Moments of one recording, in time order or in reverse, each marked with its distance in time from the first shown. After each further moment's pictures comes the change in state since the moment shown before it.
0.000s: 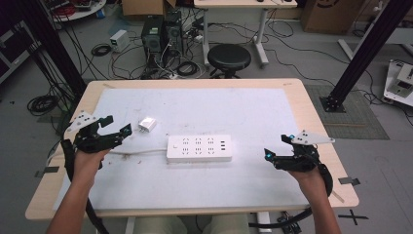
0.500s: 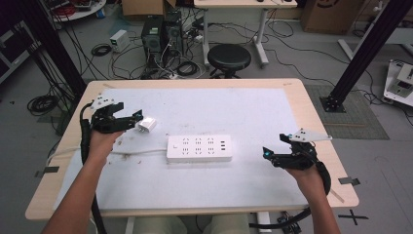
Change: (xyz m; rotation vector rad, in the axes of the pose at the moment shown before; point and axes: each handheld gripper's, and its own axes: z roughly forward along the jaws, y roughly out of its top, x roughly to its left) left arm 0.009 0.019 0.057 0.079 0.050 0.036; right arm -0.001 0.004 0.006 0.016 0.001 0.026
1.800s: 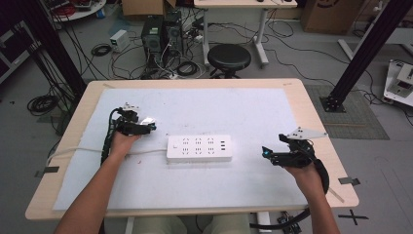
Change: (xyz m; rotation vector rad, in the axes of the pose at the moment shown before) left arm 0.015 -0.054 0.086 0.292 0.018 -0.023; right arm -0.006 -0.001 0.010 0.044 -0.007 0.013
